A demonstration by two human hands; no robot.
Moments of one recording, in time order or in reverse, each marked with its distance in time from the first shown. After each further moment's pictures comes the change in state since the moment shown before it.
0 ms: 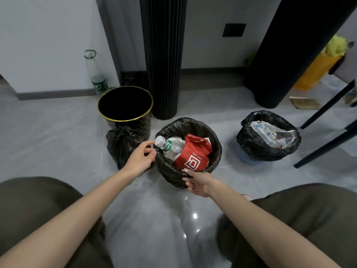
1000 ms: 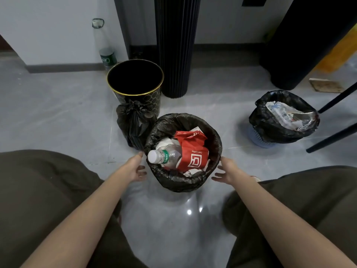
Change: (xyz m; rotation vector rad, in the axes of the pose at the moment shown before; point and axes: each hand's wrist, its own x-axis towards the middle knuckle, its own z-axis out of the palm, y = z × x) left_hand -0.013 -0.108 -0.003 -0.540 0.061 -0.794; right_hand 0.011 0.033 -0.041 0.088 0.165 -0.039
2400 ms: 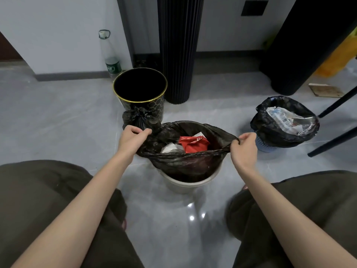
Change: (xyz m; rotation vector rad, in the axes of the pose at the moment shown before) left_hand -0.055 0.069 -0.004 0.302 0.279 0.636; right_hand -0.061 -0.044 -0.002 -0.395 0.544 -0.797
